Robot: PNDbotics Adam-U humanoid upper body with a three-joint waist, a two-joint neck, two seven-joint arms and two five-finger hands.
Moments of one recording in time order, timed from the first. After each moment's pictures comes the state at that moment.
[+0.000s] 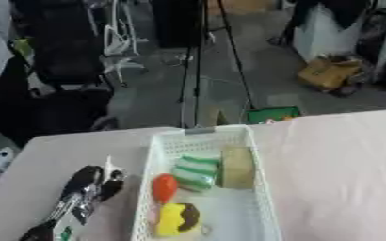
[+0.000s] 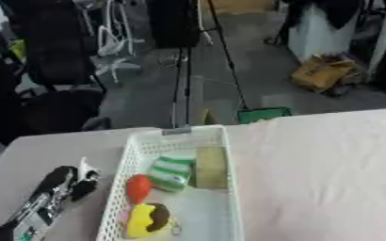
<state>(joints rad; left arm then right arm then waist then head) -0.86 0.27 -0.15 -0.85 -0.74 0.50 -0.03 -0.29 -0.51 -0.23 -1.98 0.58 -0.11 -0.87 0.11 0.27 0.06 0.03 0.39</state>
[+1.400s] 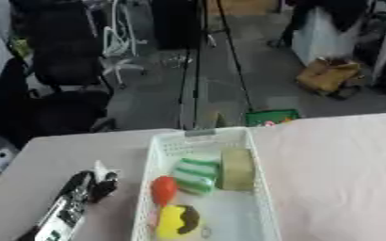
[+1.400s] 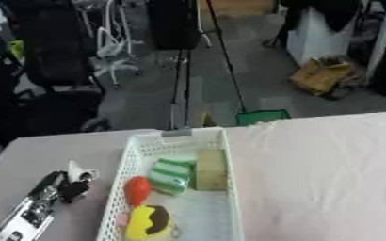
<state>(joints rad) -0.81 0.29 -0.13 -0.97 -0.48 0.54 -0.05 -0.29 -0.51 -0.23 -1.98 0.58 -0.11 -0.87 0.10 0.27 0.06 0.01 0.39</state>
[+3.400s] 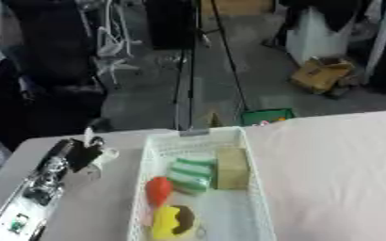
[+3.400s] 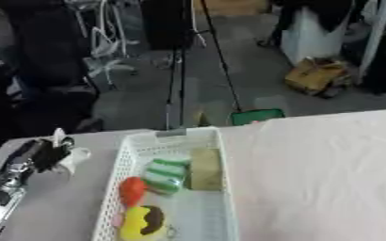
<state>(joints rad) -0.81 0.36 -0.12 -1.31 -0.27 0.58 -0.07 -0.29 -0.51 -0.23 -1.98 0.58 -0.11 -0.88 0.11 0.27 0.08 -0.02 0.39</state>
